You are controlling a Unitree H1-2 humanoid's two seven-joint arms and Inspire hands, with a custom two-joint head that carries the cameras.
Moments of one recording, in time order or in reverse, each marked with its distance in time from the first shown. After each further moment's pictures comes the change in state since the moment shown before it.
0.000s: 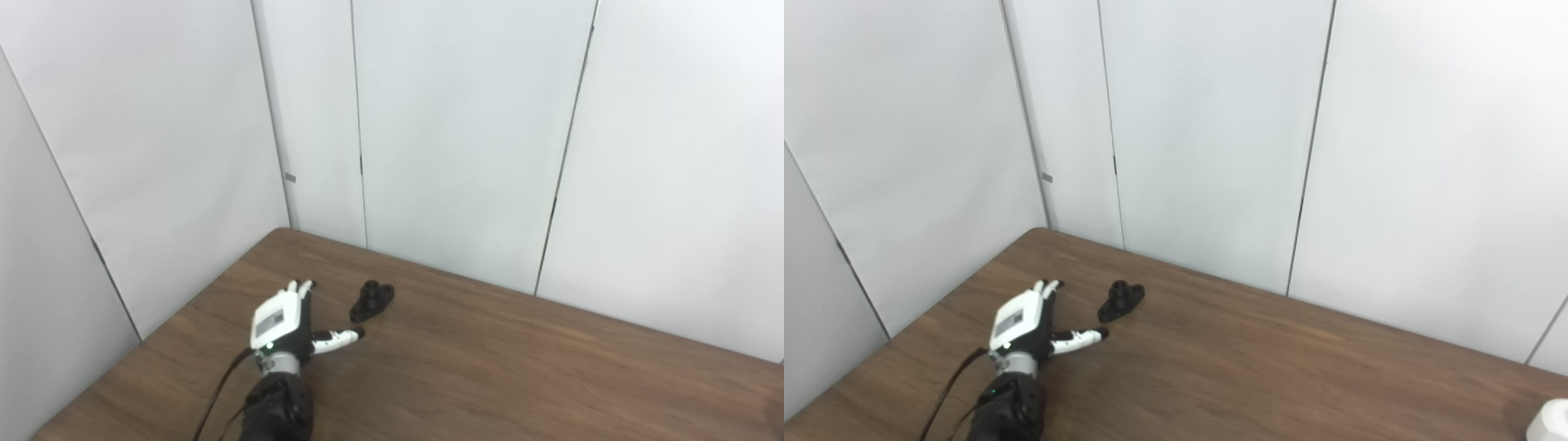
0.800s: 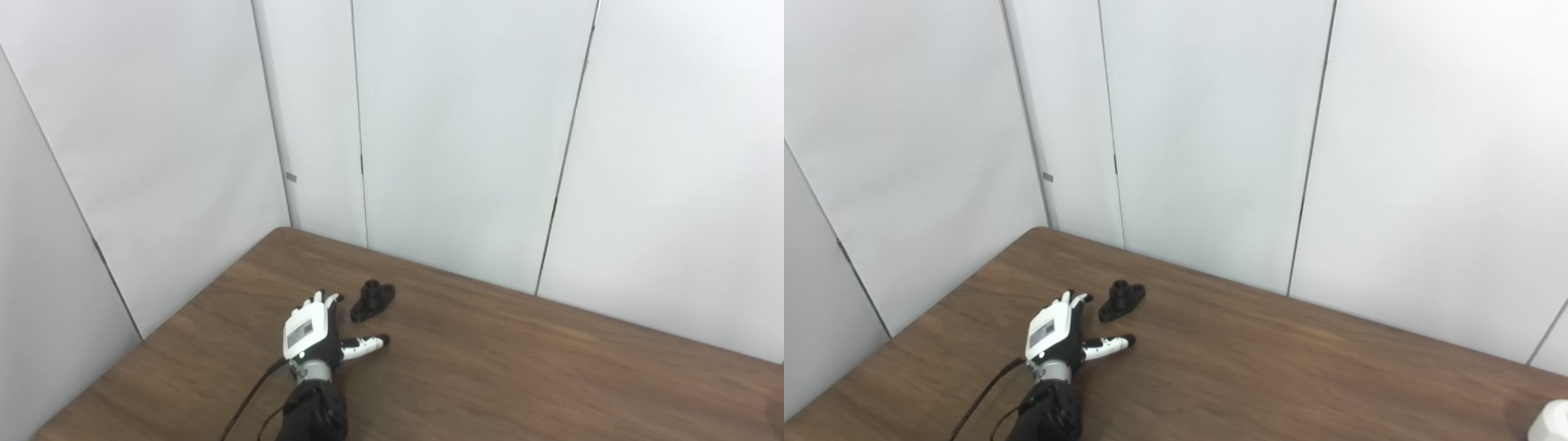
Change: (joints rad) left arm -0.073 0.005 -0.126 0.235 -0.188 -0.018 0.294; right arm 0.013 0.000 -0.002 -0.012 -0.004 0.000 -0.006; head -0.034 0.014
